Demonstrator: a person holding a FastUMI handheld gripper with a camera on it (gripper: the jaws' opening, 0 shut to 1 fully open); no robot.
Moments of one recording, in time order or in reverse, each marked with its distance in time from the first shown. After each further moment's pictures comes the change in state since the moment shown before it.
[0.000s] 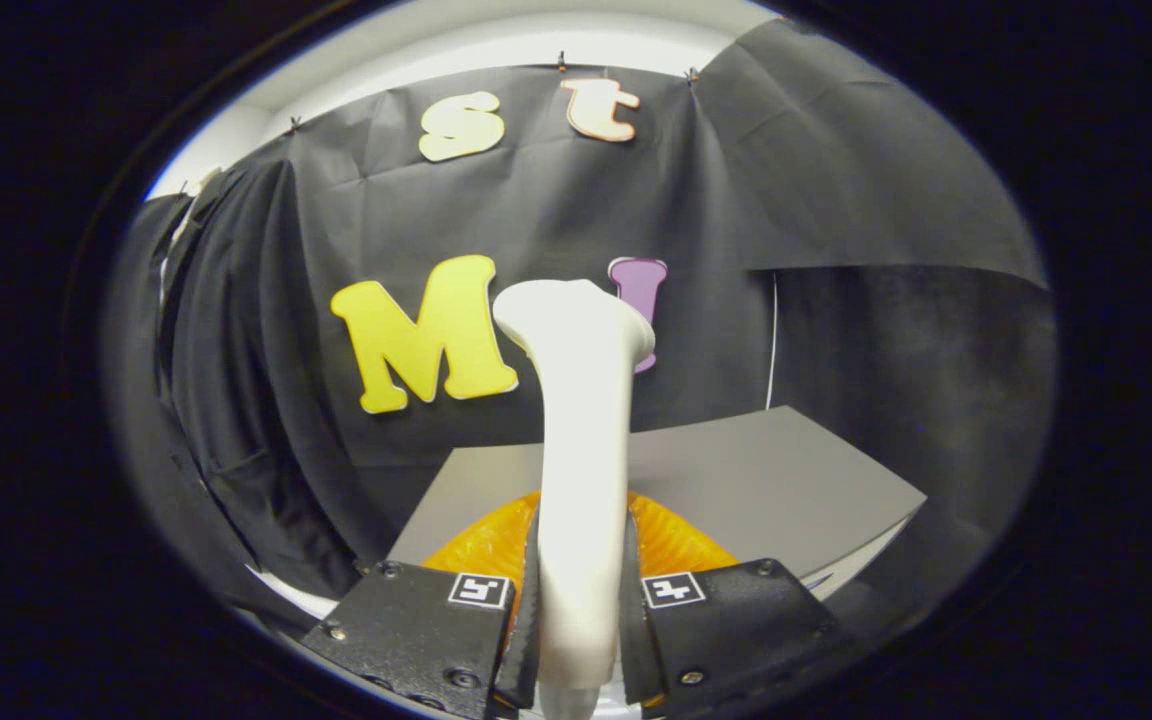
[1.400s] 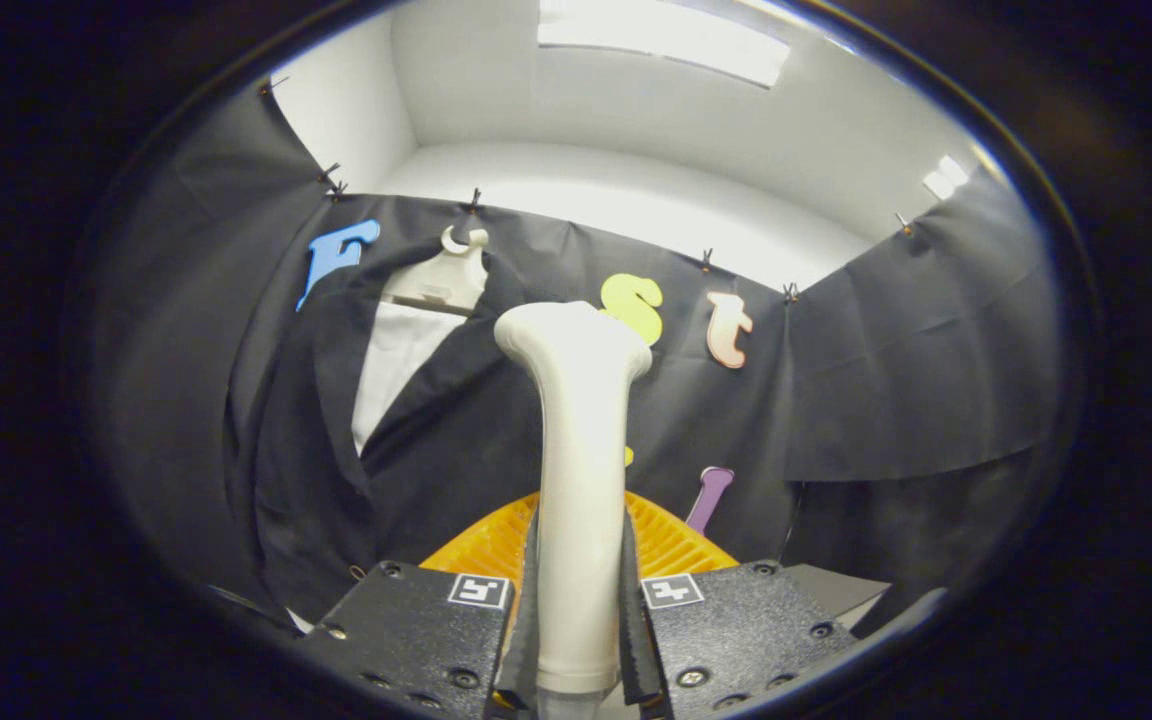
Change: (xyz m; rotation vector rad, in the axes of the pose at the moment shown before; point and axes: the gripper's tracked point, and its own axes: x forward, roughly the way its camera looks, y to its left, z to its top) arm -0.140 0.290 0.052 -0.282 -0.531 0.014
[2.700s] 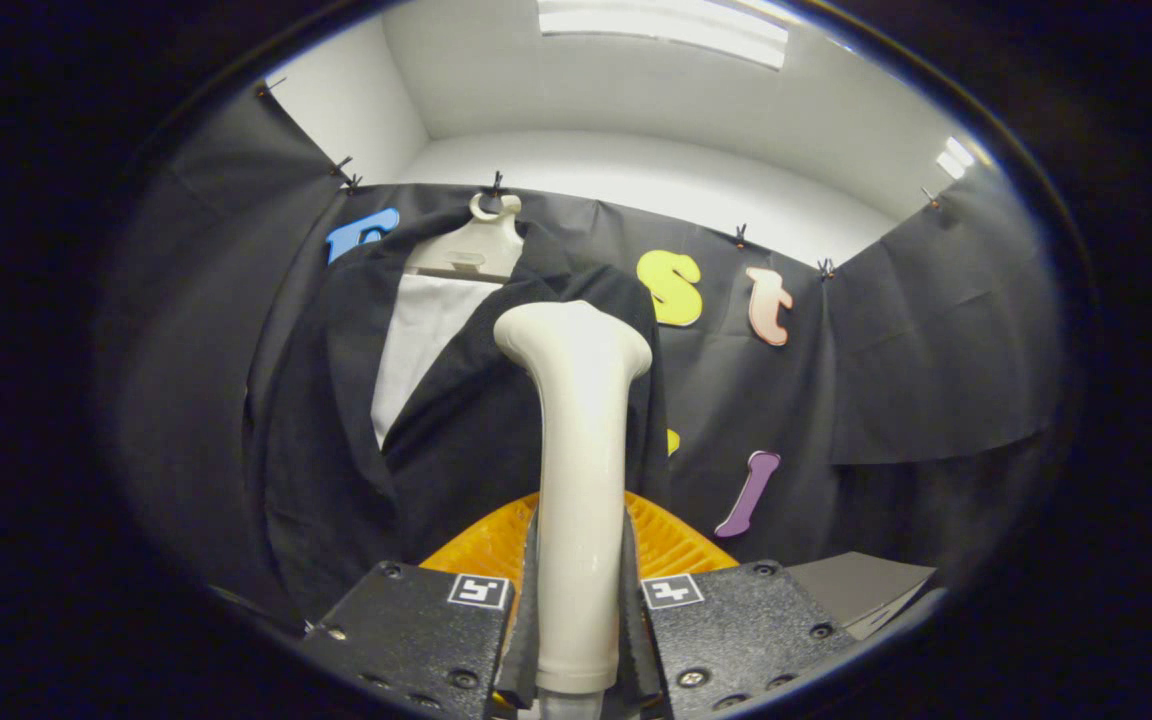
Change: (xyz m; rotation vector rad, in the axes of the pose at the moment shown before) arm 0.034 0.033 -0.045 0.032 0.066 0.088
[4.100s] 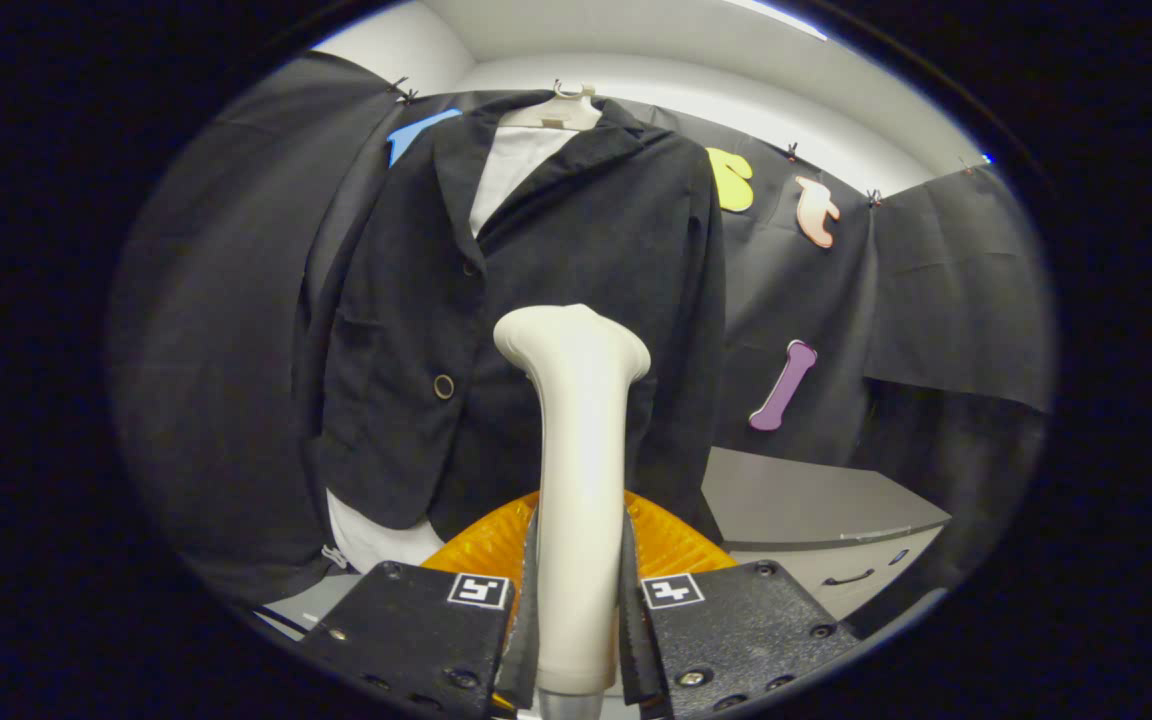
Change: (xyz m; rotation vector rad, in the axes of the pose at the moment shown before) arm -0.085 0.029 -0.152 -0.086 0.338 0.104
